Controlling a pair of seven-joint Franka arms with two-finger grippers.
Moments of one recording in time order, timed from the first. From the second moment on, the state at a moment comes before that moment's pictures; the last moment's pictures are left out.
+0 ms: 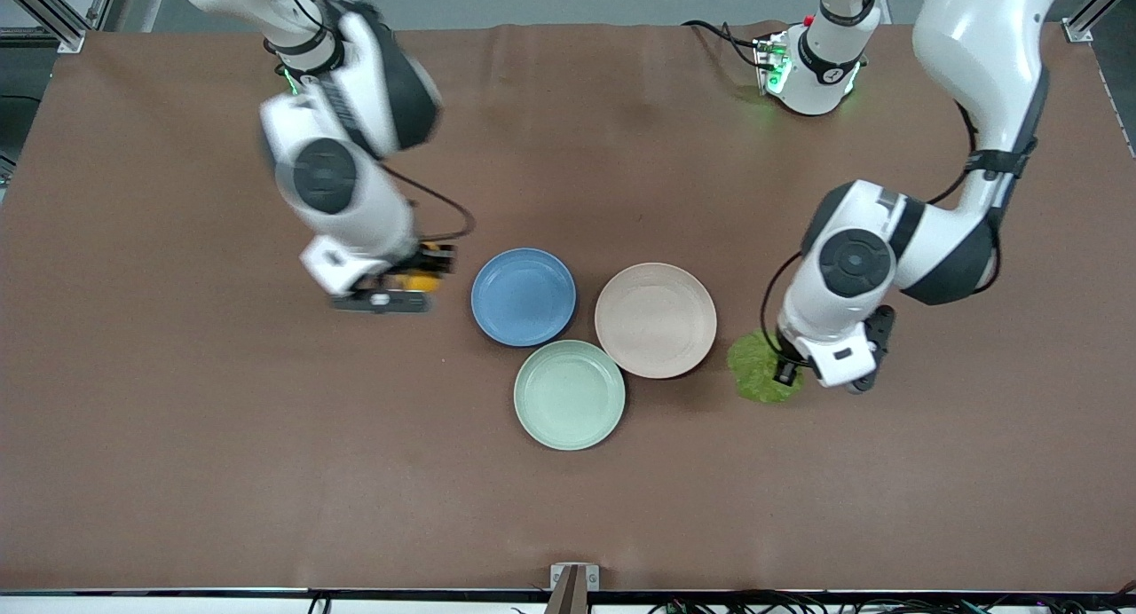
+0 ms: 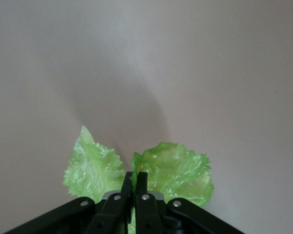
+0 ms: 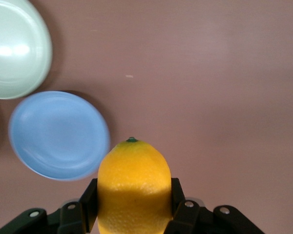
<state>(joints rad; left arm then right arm) 0.06 0.51 -0.41 -1.65 0.39 2.08 -1.58 0.43 0.25 -0.05 -1.67 0.05 1.75 0.39</state>
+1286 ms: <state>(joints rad) 0.39 0.65 -0.45 -1.72 0.39 2.18 -1.10 -0.09 0.42 -0.05 -2.09 0.03 2.41 -0.23</state>
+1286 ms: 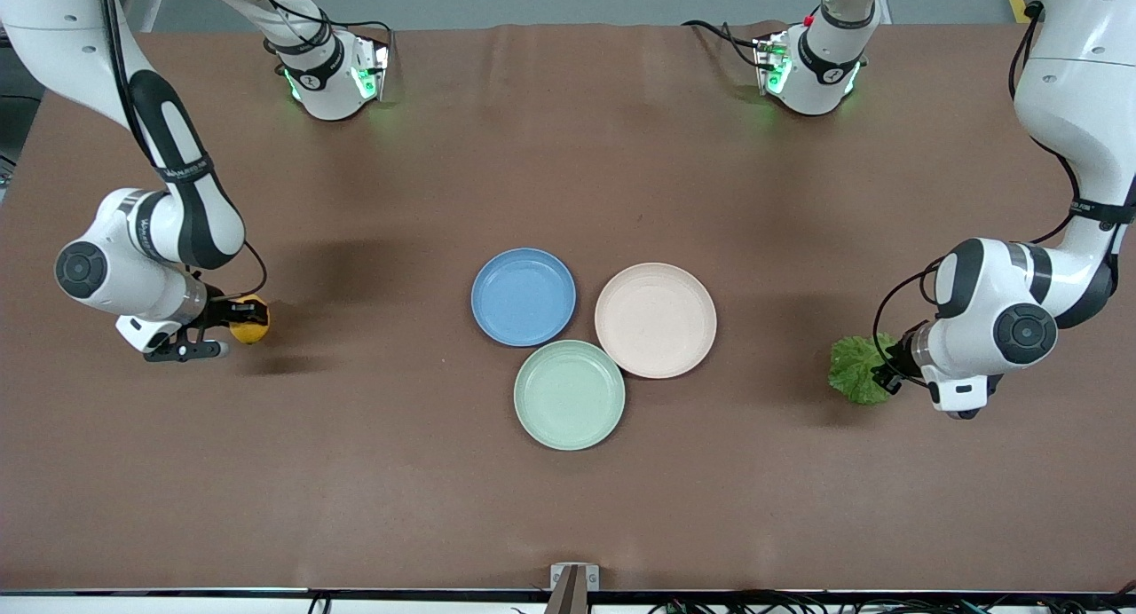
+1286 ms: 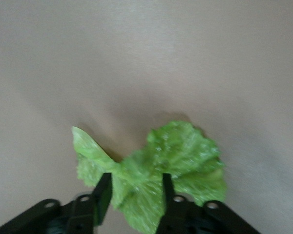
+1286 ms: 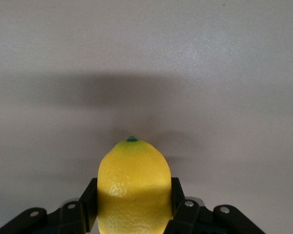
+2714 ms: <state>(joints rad) 0.40 0.22 -0.54 -1.49 0.23 1.68 -0.38 -0.08 0.03 -0.03 -1.80 0.03 1.69 -0.14</state>
